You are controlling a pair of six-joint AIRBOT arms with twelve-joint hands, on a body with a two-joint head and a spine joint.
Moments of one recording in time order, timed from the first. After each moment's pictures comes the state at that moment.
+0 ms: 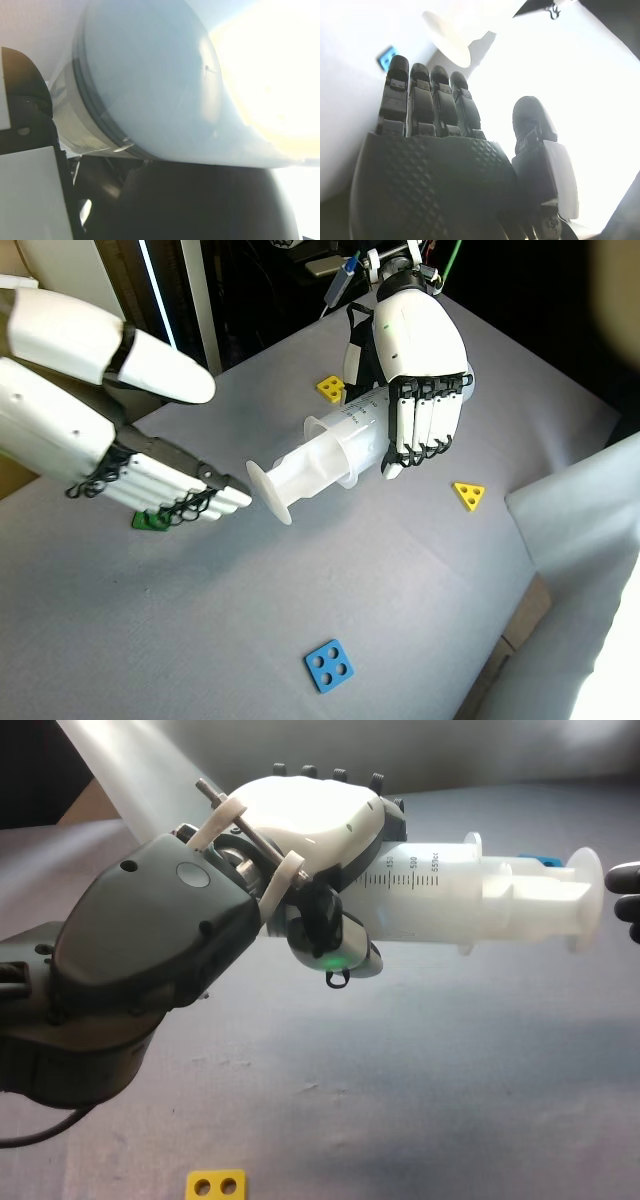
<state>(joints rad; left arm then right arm) 0.41 -1.16 0.80 -1.23 -0.69 2.11 -0.40 -0.36 0.65 0.50 -0.25 0.15</state>
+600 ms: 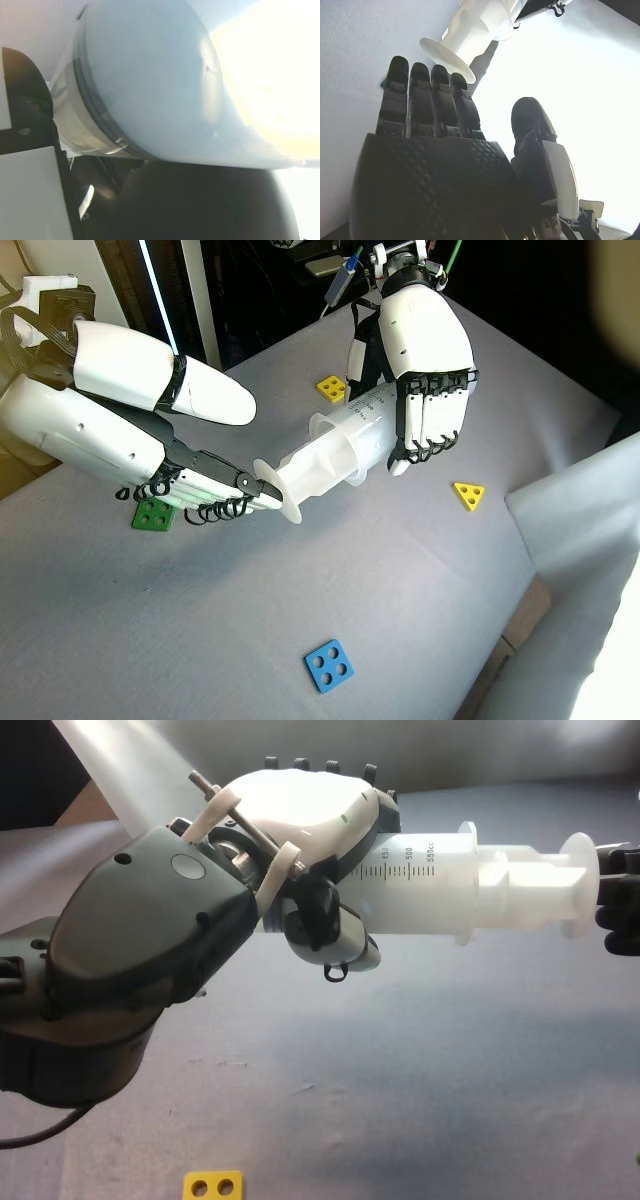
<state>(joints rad) 0.40 -1.16 0.80 -1.25 -0.71 2.12 -0.39 -0.45 0.69 0.50 -0.23 0.21</state>
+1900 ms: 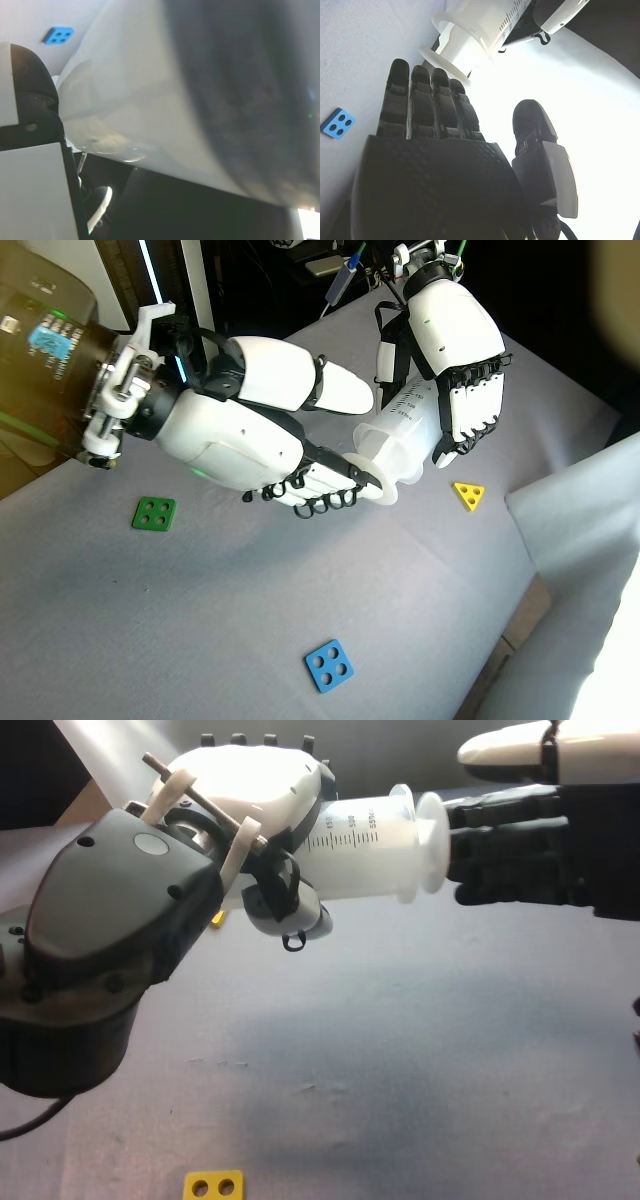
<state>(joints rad) 0.38 -1.14 0.80 -1.30 -0.81 2.15 -0.30 -0.82 0.86 0.42 -0.22 0.21</state>
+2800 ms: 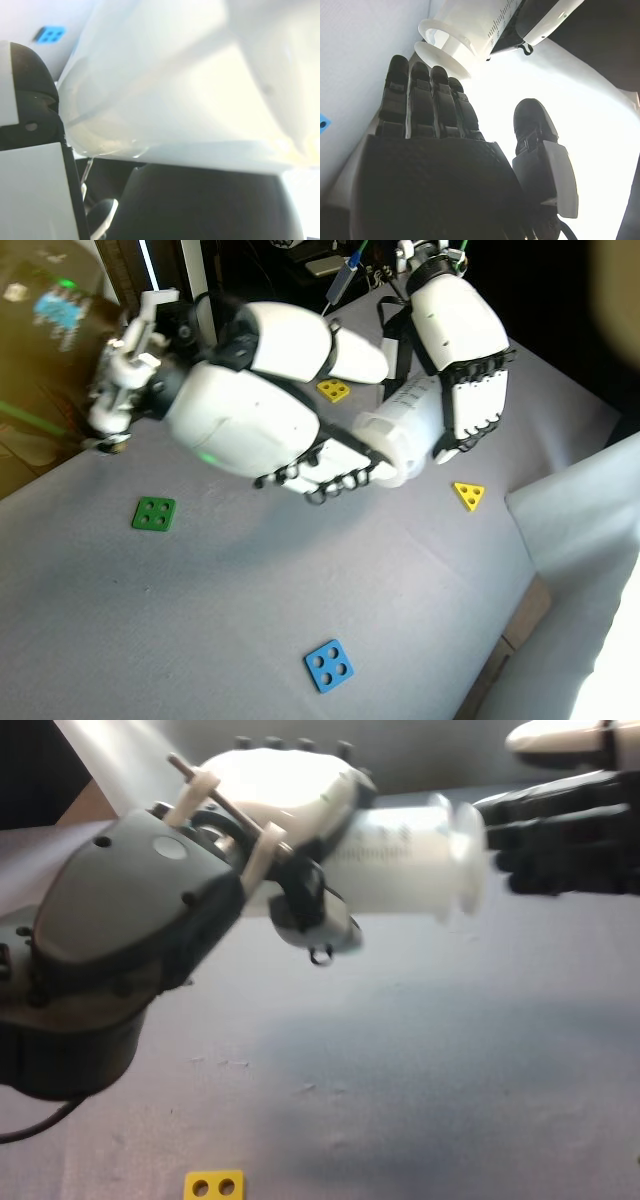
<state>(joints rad) 0.38 -1.14 0.79 -1.28 -0.72 2.14 -0.27 -0.68 0.85 0.40 -0.26 0.16</state>
